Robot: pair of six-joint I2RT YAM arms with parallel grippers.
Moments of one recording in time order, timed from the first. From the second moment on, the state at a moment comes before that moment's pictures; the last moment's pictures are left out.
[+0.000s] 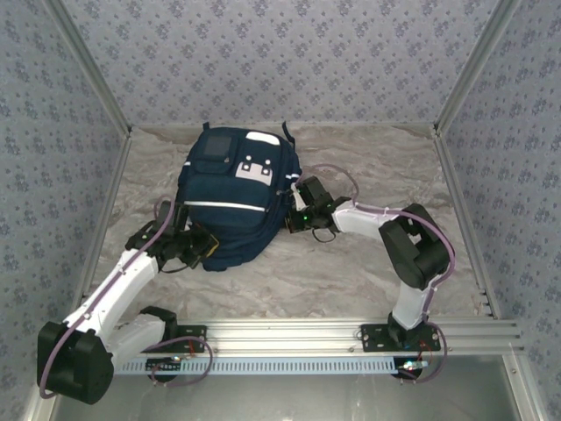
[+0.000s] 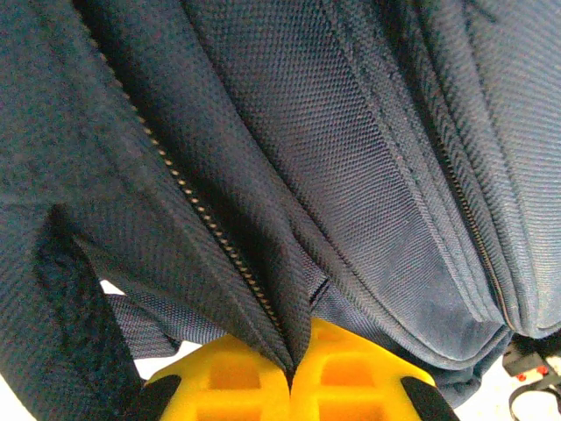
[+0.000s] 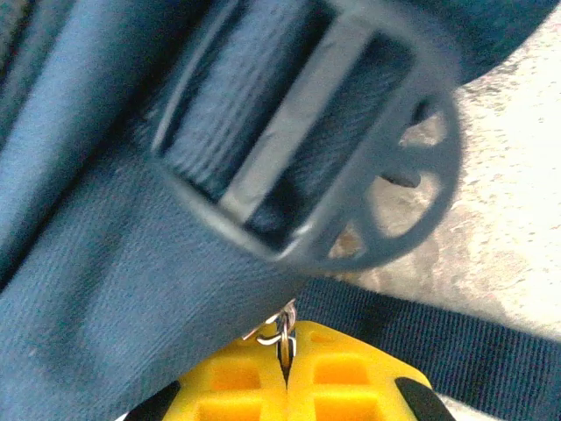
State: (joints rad) left arm -0.30 0.99 0.65 -0.68 0.30 -1.12; right arm 0.61 1.80 1.04 -0.18 -0.20 0.36
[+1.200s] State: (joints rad) left arm -0.71 1.47 0.88 -0.46 0.24 -1.18; right arm 0.35 1.62 0.79 -0.08 -0.01 0.57
